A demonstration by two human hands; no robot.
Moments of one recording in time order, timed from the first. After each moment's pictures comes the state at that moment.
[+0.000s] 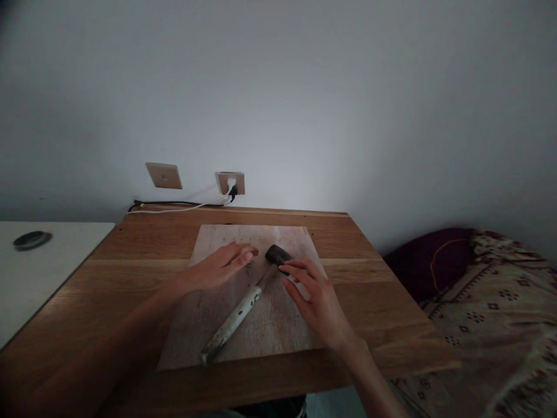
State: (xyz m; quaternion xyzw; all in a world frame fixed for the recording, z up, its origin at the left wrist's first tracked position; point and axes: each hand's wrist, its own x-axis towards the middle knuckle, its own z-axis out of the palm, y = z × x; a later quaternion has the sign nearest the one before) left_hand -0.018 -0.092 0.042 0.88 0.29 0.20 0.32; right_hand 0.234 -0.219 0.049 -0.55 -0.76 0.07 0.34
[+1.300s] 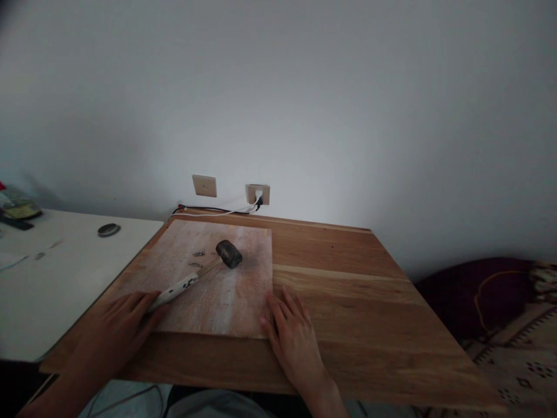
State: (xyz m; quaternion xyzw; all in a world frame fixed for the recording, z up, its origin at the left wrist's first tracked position) left_hand -0.217 -0.241 0.002 0.78 0.61 0.13 -0.08; right_hand 0.159 -0.259 -0.025 -0.56 -0.80 -0.01 0.21
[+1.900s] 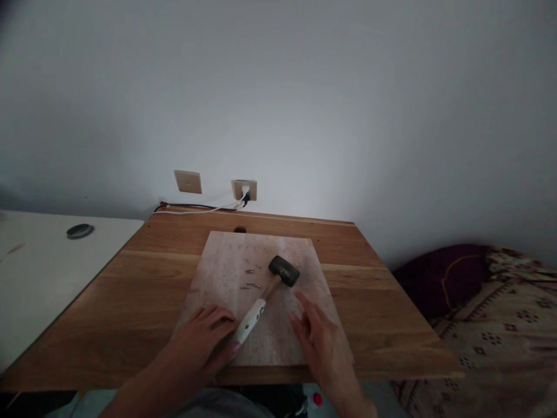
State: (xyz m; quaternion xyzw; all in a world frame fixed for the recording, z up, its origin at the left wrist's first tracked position) left_hand -0.069 -0.256 0.032 0.88 0.40 0.13 0.21; right_hand 0.223 -0.291 0.010 -0.67 -0.69 0.12 0.25
